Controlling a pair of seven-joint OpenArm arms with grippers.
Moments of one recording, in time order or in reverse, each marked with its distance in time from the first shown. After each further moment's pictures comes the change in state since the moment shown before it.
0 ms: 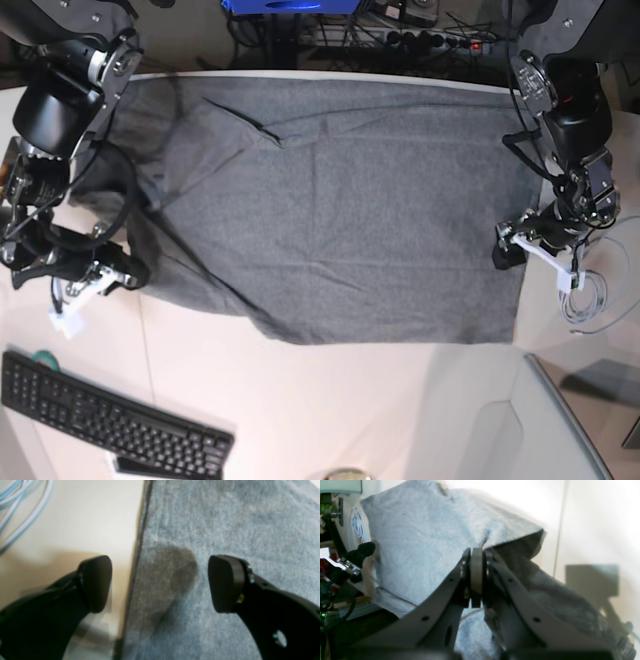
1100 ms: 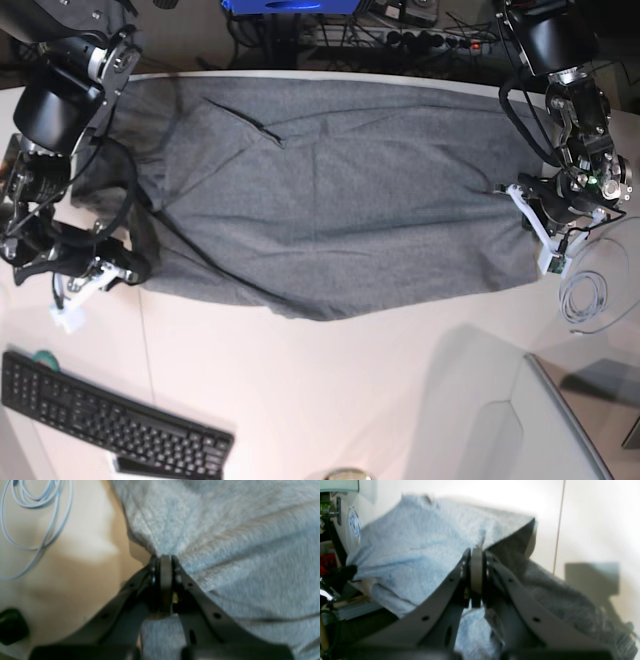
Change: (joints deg) left arm 20.2 6.1 6.8 49.4 -0.2 -0.5 31.0; right arm -0.6 0.1 0.0 -0.3 -0.1 0.0 0.4
